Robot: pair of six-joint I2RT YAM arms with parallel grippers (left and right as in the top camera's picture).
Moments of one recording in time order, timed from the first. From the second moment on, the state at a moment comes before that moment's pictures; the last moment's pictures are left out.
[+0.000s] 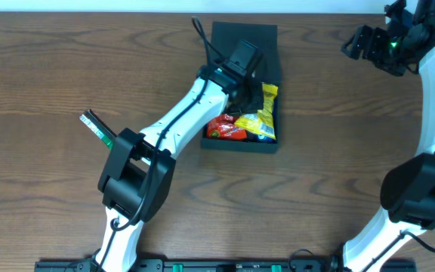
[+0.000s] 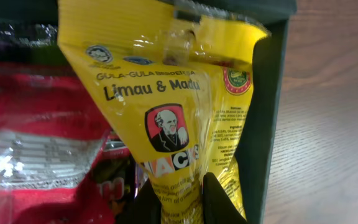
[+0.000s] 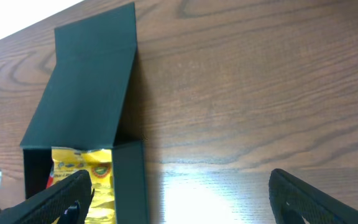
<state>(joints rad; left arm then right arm) -0.62 2.13 1.76 -0.75 0.24 -0.65 -0.23 1.97 1.98 -1.12 -0.37 0.12</state>
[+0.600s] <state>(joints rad) -0.64 2.04 1.73 -0.77 0.09 -0.62 -0.20 1.97 1.98 -1.17 -0.37 0.04</state>
